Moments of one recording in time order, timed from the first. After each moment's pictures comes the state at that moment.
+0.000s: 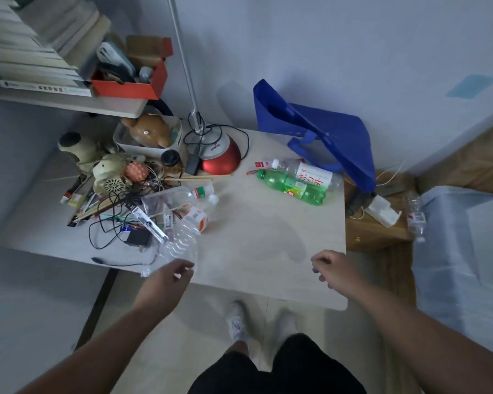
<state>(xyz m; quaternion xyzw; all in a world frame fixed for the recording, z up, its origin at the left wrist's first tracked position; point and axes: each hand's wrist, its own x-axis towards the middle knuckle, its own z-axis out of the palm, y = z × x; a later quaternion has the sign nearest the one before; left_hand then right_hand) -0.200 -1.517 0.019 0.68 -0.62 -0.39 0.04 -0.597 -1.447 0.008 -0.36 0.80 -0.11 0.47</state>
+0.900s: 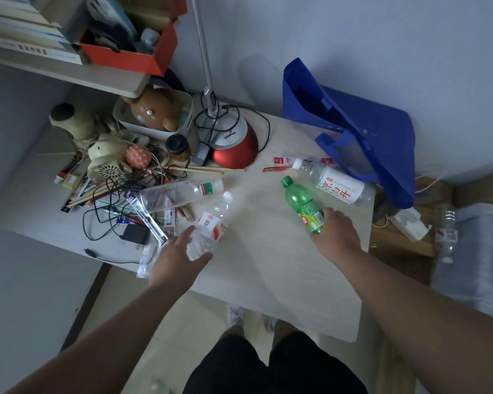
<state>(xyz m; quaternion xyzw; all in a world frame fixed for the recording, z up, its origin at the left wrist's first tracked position) -0.235 -1.588 -0.030 0.72 -0.60 -0.35 0.03 -0.596 -1.599 -0.024 -0.52 0.82 0.07 0.24</state>
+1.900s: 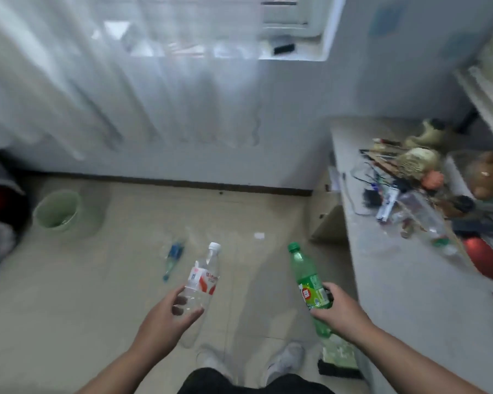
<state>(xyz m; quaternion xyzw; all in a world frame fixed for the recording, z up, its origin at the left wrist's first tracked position) -0.297 -1.013 0.012 0.89 0.04 -0.28 0.36 -0.405 -1.395 0.018 -0.83 0.33 0.23 0.40</state>
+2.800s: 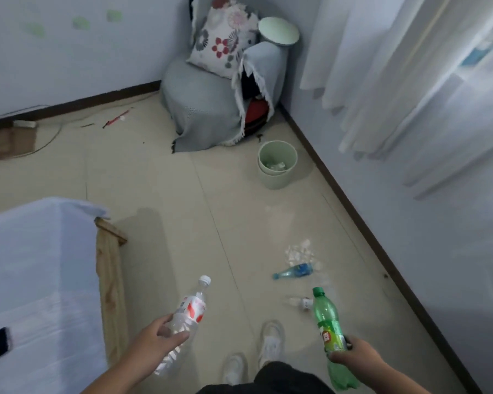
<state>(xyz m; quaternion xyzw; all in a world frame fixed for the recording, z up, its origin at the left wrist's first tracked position) -0.404 -0.696 -0.002 0.66 0.53 -0.16 0.50 -0.106 -1.047 -0.024 -0.86 -0.02 0.50 0.15</state>
